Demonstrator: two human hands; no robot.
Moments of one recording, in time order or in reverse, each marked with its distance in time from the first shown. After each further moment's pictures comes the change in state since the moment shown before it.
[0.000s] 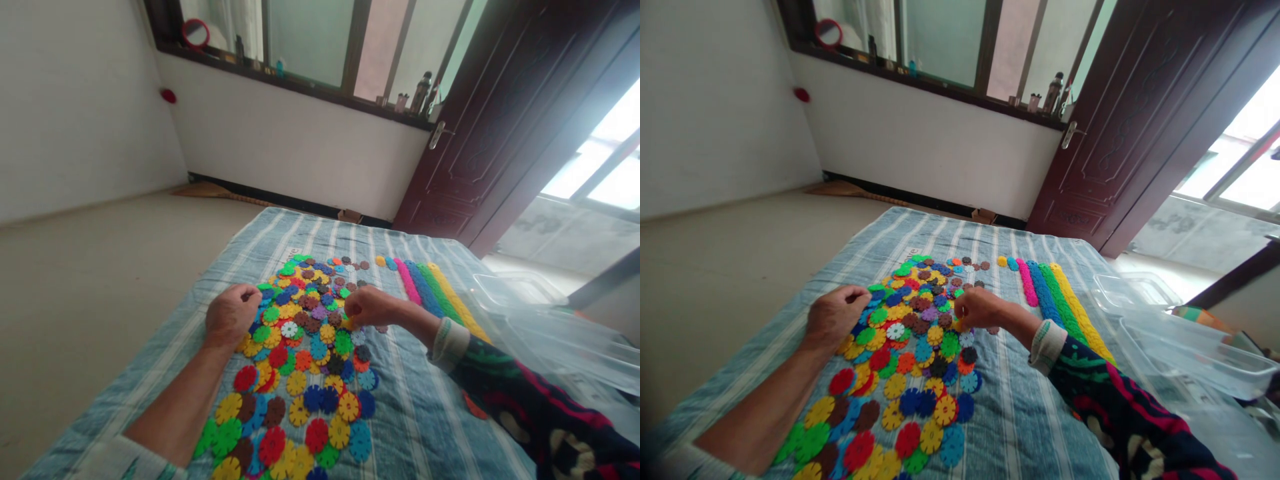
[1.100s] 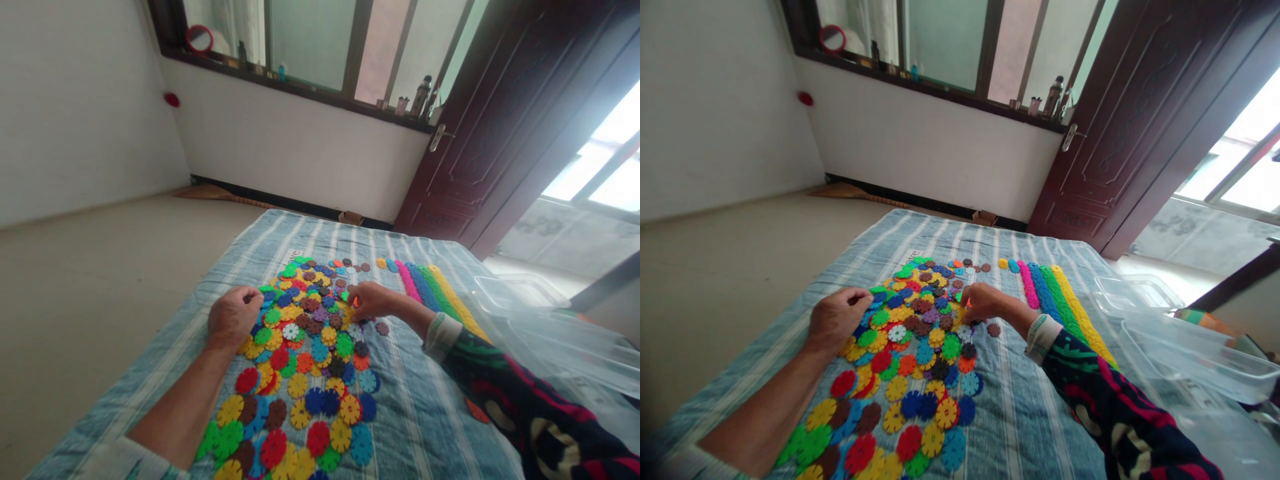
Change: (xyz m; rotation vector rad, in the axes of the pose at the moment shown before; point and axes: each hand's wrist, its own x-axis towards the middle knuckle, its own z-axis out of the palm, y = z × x) left_hand 0.001 -0.002 0.001 -0.009 0.004 0.006; right_hand 0.013 0.019 -0.004 0.121 -0.027 0.203
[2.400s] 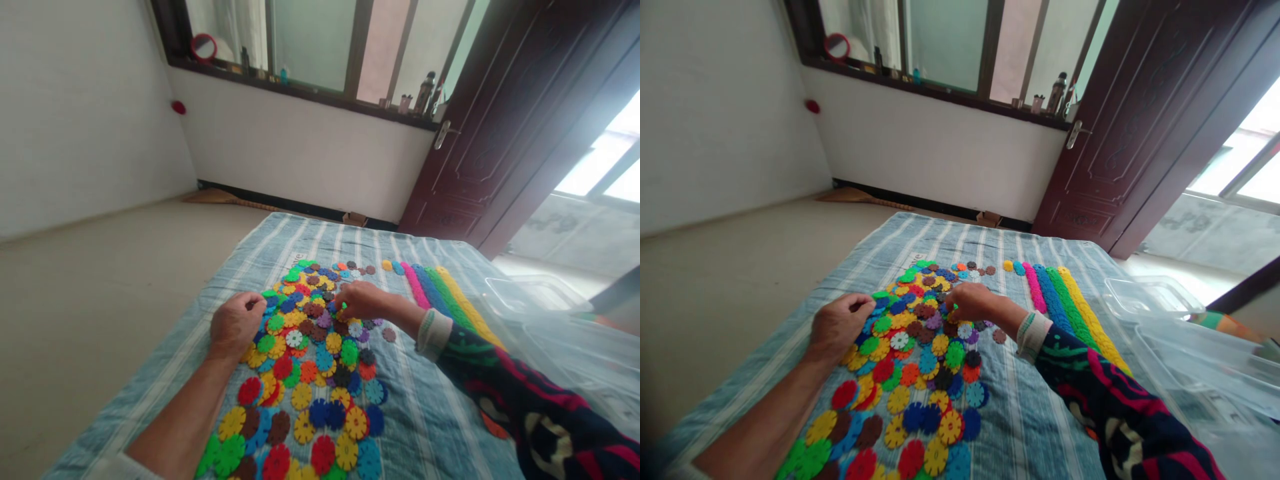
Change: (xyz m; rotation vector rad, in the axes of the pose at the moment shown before) left_hand -0.002 0.000 -0.001 0.005 -0.010 -0.029; right_hand 0.028 -0.015 0.008 -0.395 0.101 -0.274
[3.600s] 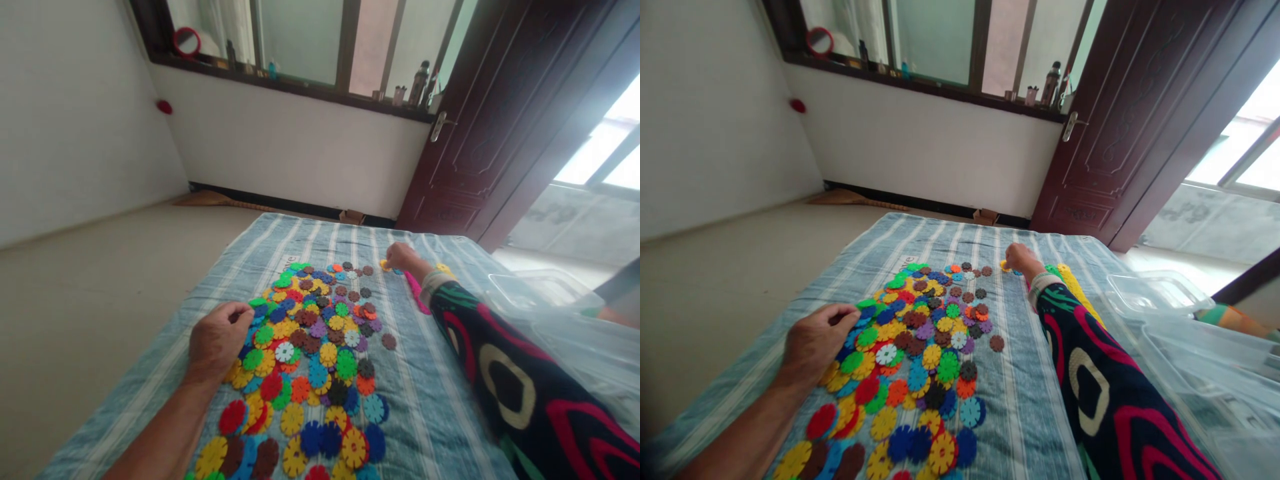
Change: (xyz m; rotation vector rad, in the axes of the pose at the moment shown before) left_hand 0.003 -0.005 0.001 -0.033 0.043 0.000; right_hand 0.002 0.166 -0.012 0.067 0.179 0.825
